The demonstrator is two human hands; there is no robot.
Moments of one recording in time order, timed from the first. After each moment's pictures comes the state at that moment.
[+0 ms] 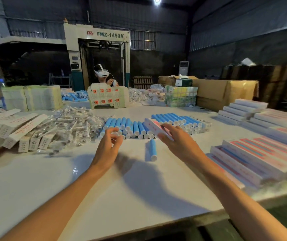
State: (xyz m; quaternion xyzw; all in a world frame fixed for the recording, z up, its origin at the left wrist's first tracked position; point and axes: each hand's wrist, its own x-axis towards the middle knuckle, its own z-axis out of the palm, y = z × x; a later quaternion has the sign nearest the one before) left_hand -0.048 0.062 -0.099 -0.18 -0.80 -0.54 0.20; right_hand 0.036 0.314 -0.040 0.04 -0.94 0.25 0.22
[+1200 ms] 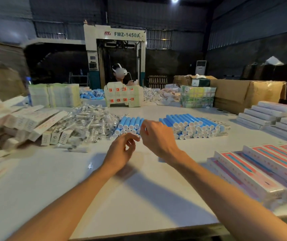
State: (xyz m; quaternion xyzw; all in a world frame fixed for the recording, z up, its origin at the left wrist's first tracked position) left_hand -0.044 0.050 -0.101 -0.22 -0.85 -0.43 0.22; right_hand -0.014 0.213 -0.032 0.11 -0.92 0.15 0.35
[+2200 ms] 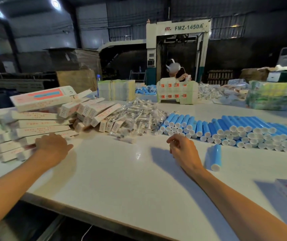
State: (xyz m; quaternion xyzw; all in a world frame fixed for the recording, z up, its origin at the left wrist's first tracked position) left_hand 0.056 -0.200 -0.051 0.35 -0.92 0.16 0.04; right_hand -0.060 0.183 -0.110 0.20 -0.86 0.43 0.18
